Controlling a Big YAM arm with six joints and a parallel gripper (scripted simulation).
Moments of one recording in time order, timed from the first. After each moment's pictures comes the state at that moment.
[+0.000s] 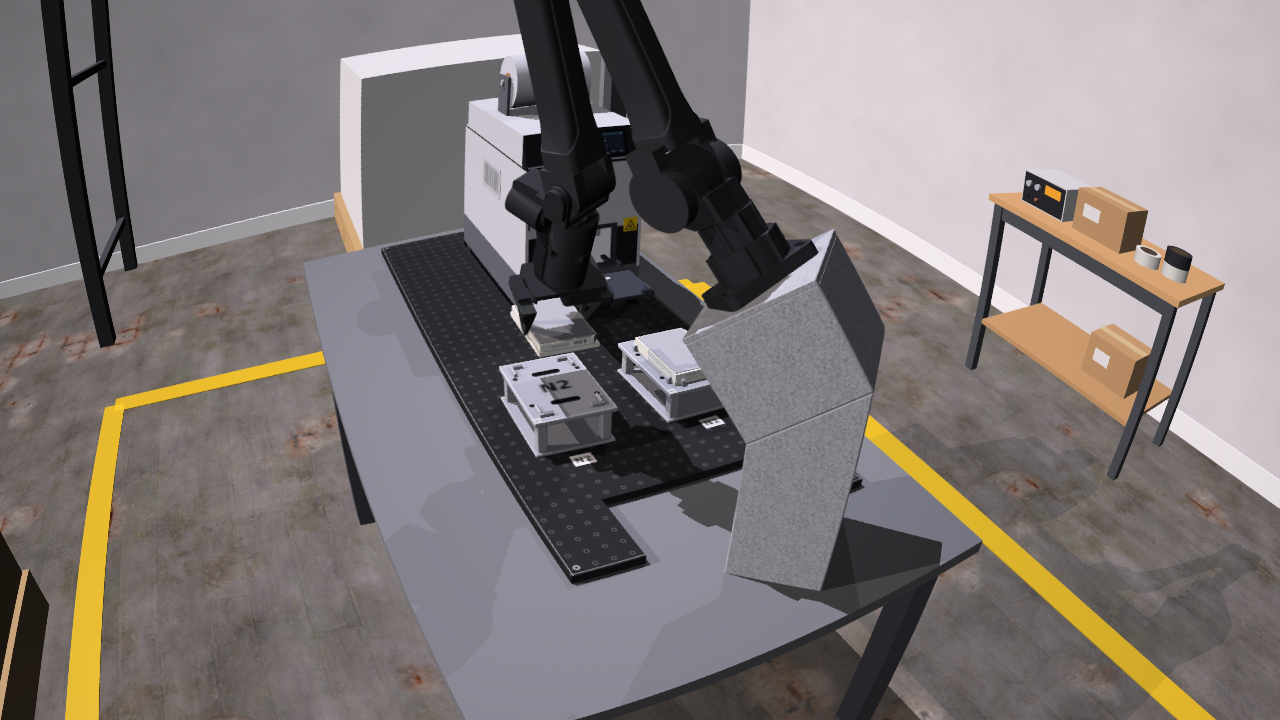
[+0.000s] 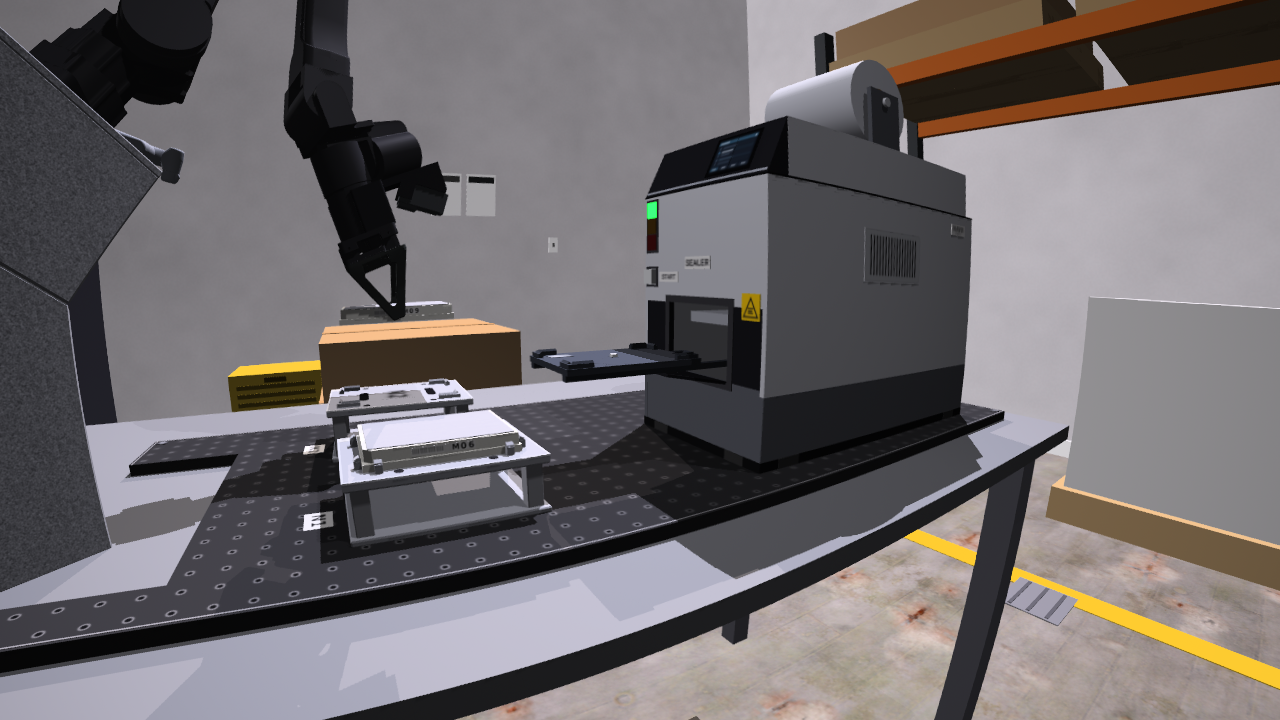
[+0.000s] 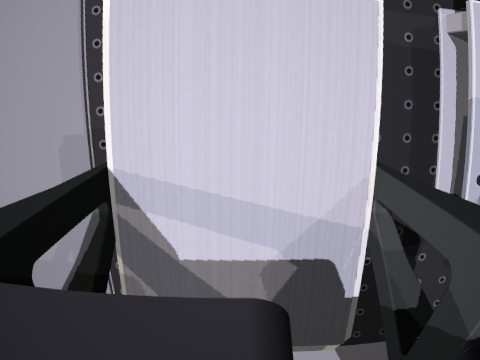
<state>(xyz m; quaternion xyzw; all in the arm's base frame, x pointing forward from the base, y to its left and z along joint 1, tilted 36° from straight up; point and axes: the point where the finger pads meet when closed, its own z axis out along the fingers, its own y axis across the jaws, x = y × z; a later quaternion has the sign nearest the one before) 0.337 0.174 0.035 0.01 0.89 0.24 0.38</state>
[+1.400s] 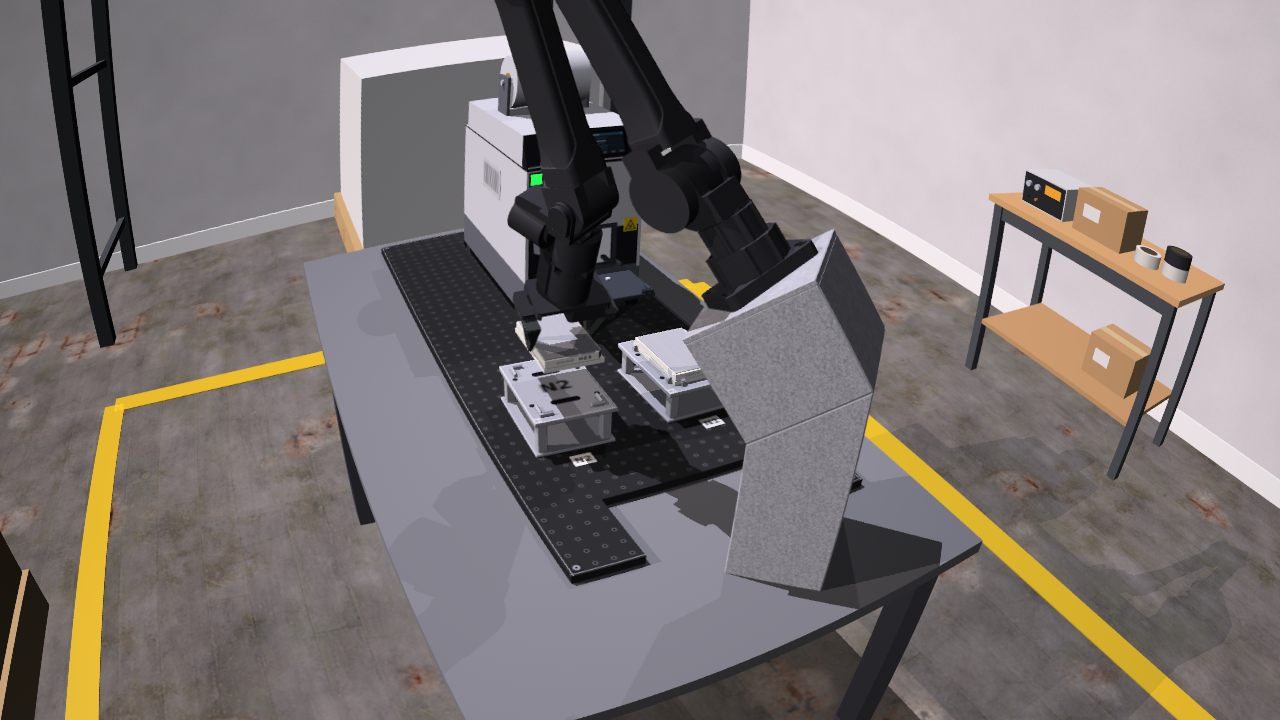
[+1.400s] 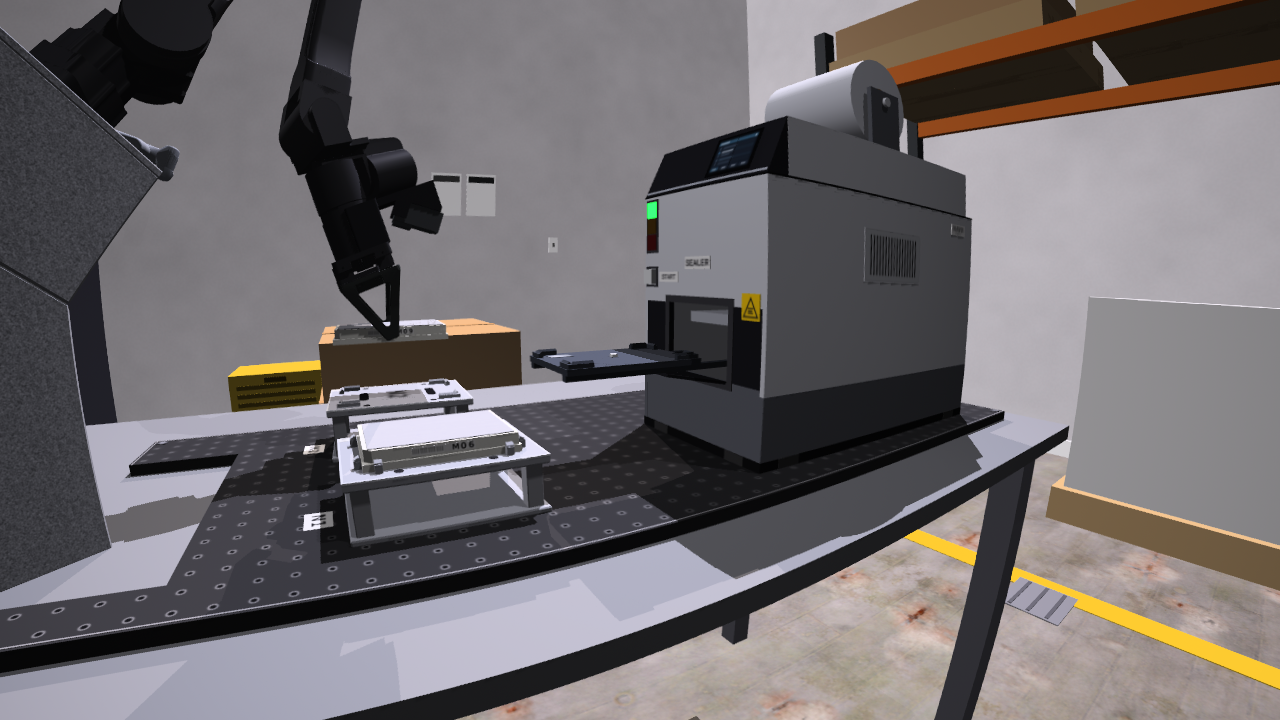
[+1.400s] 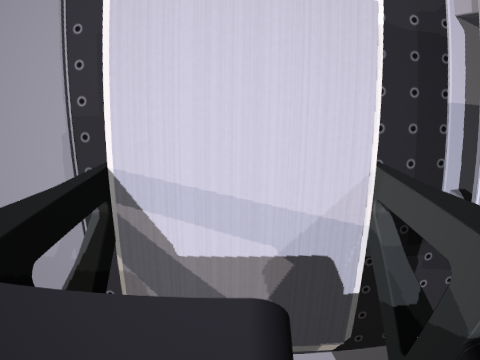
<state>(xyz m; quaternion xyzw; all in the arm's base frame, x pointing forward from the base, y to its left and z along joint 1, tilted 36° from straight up) 0.339 0.180 0.012 0.01 0.90 0.23 0.37</state>
